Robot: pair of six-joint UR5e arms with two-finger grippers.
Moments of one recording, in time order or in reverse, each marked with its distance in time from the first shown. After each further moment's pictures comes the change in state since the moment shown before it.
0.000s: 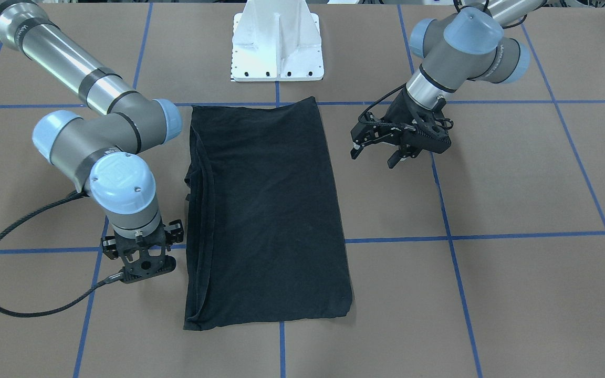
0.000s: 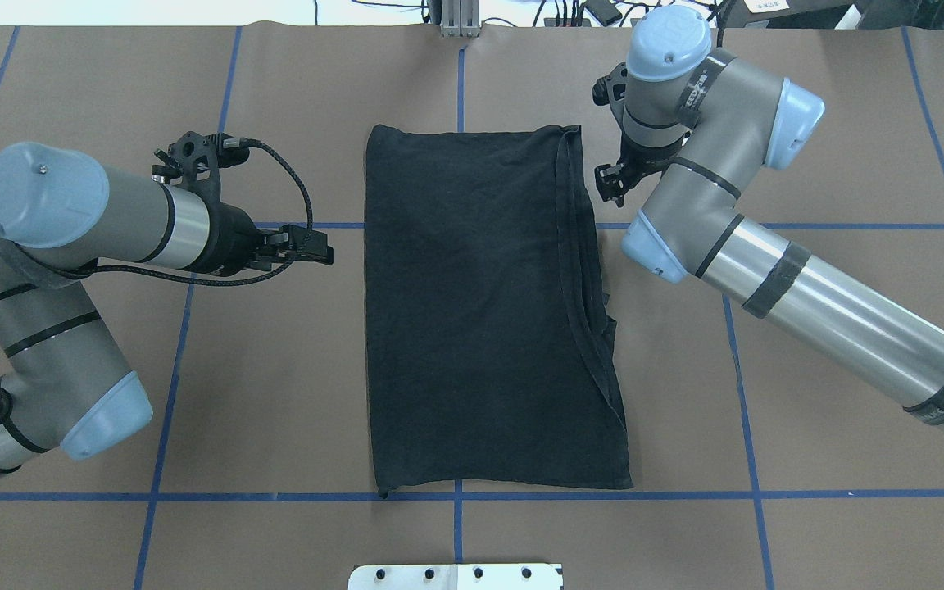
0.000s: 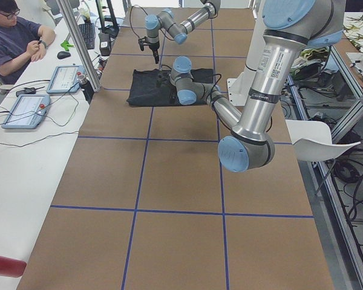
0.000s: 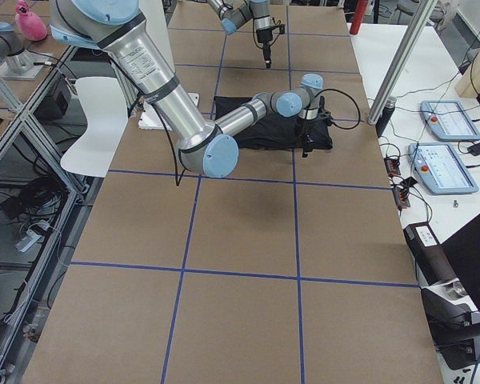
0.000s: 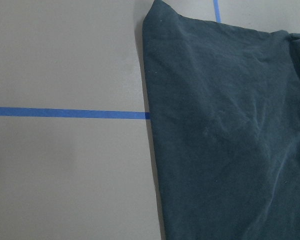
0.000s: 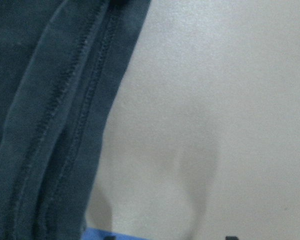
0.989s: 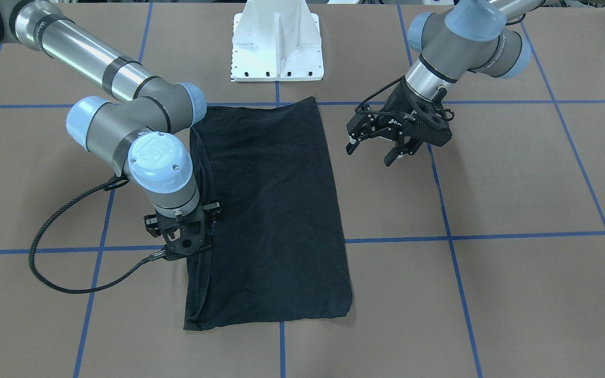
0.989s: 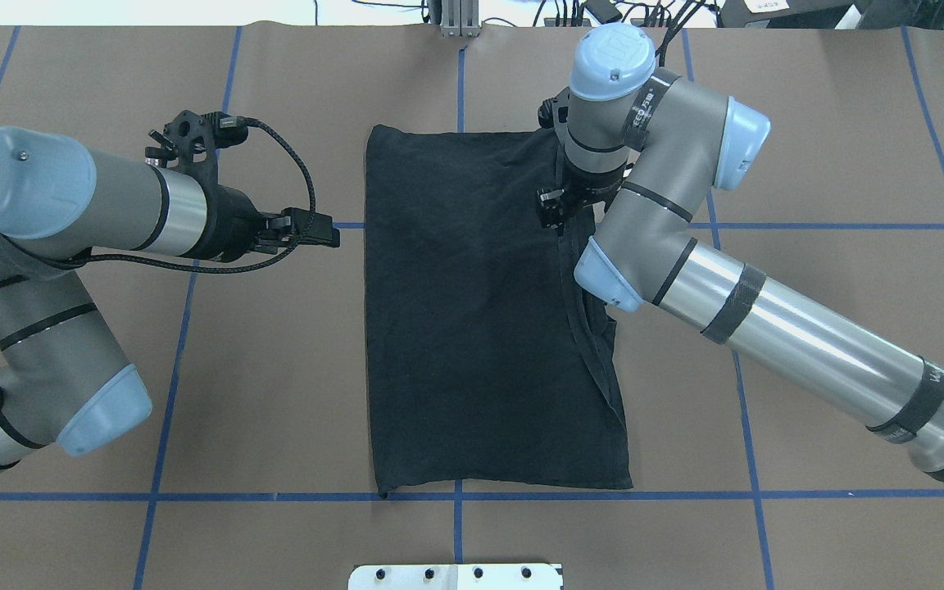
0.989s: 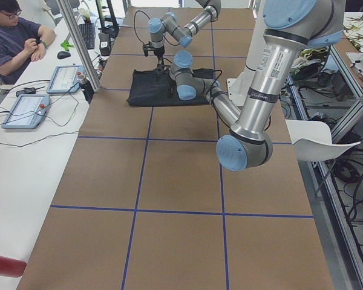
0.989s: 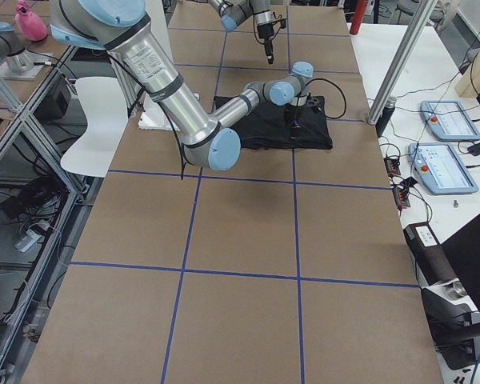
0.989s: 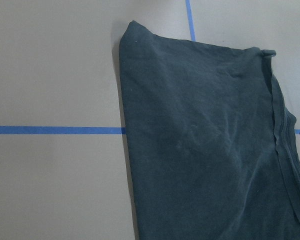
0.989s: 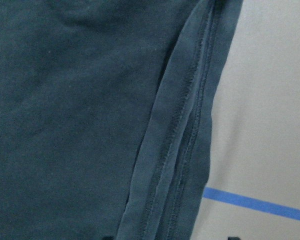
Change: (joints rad) left arm -0.014 -0.014 -0.035 0.000 0.025 0.008; right arm -0.107 0.053 0.015 -0.003 0.045 0.156
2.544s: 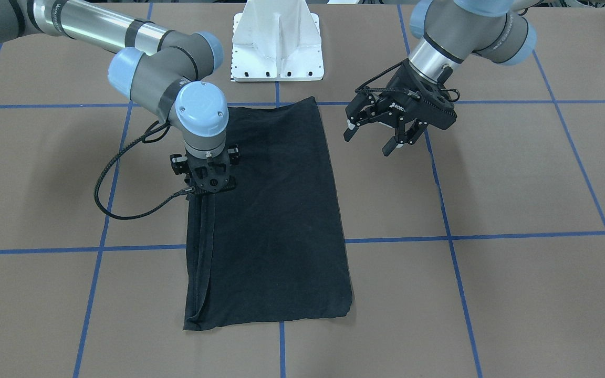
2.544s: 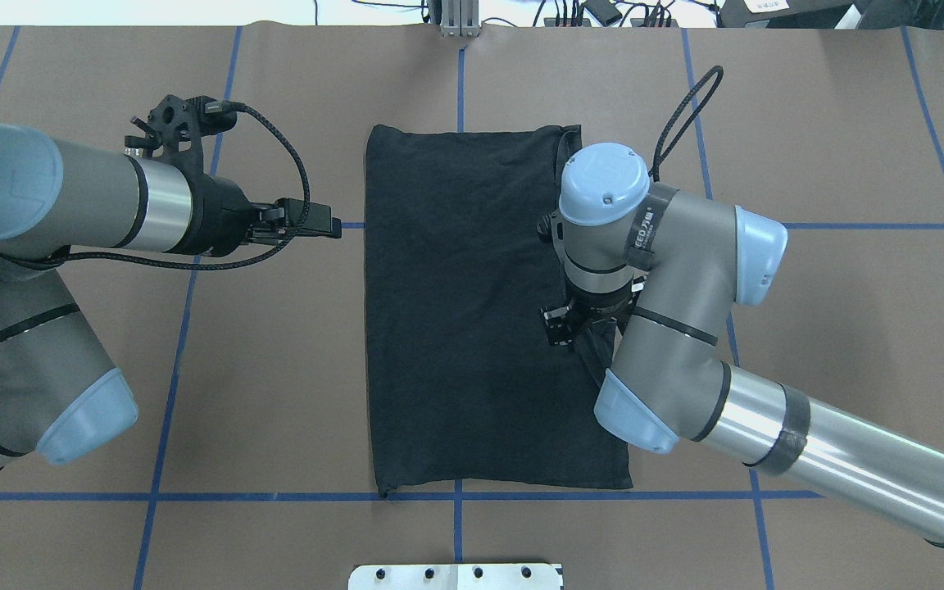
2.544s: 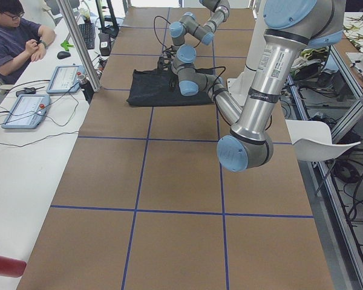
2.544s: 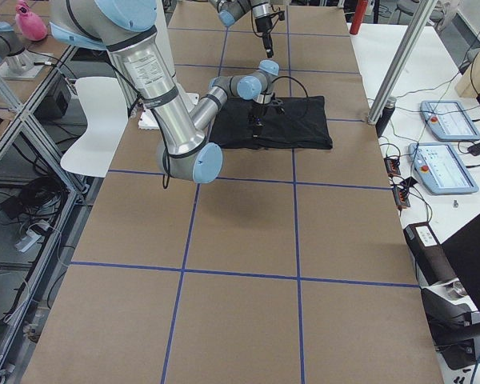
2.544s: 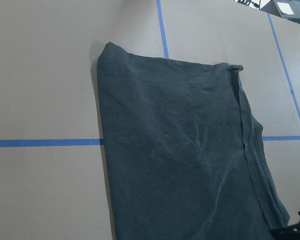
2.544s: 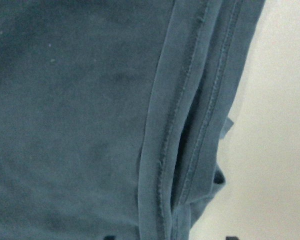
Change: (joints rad) left arm -0.005 0.007 -0.067 0.000 0.007 -0.005; right arm -0.159 -0.191 0.370 -0.255 0.008 0.065
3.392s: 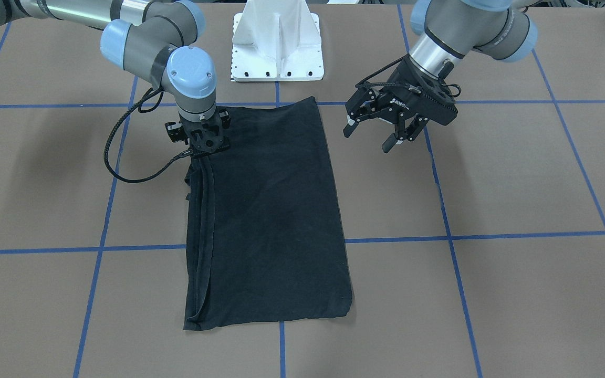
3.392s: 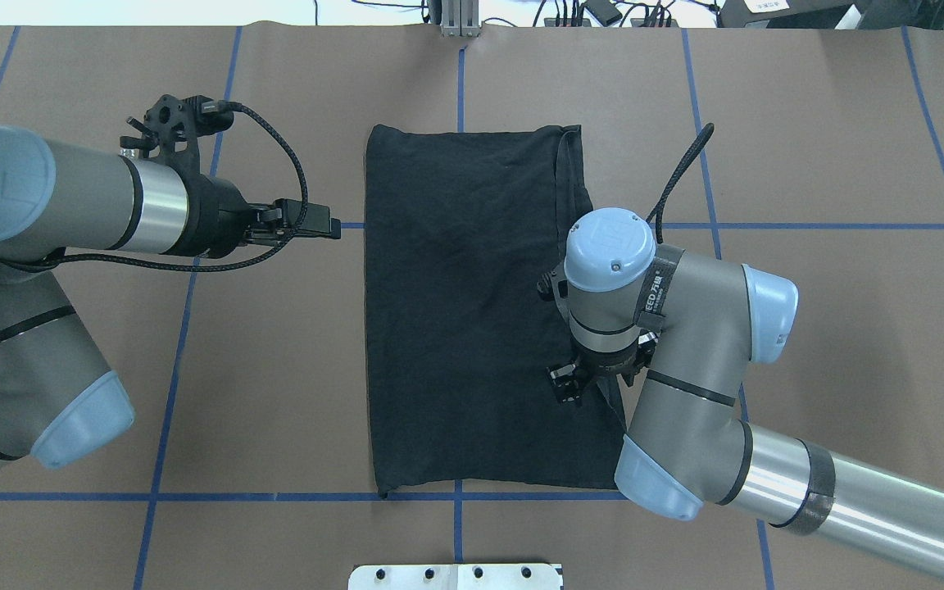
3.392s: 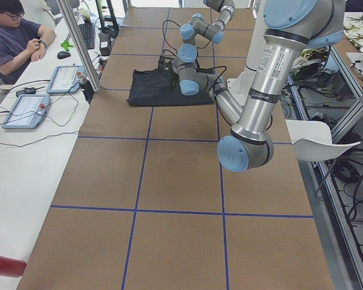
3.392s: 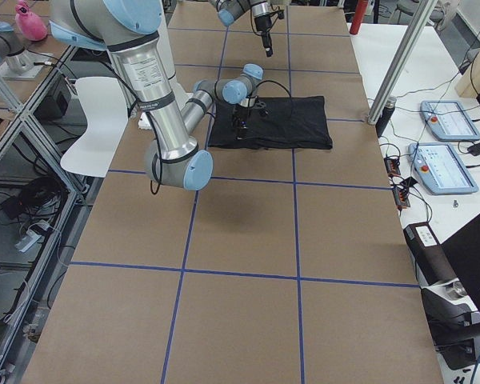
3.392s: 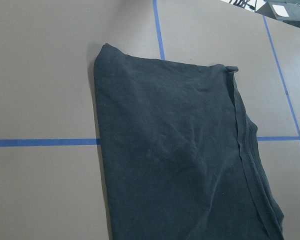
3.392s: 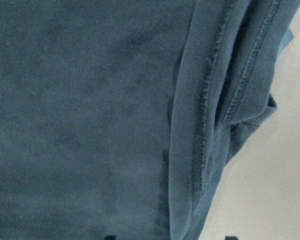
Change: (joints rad) left arm 0.002 0.004 -0.011 0.000 0.000 -0.002; right arm -0.081 -0.059 0.057 -0.002 -0.003 -0.010
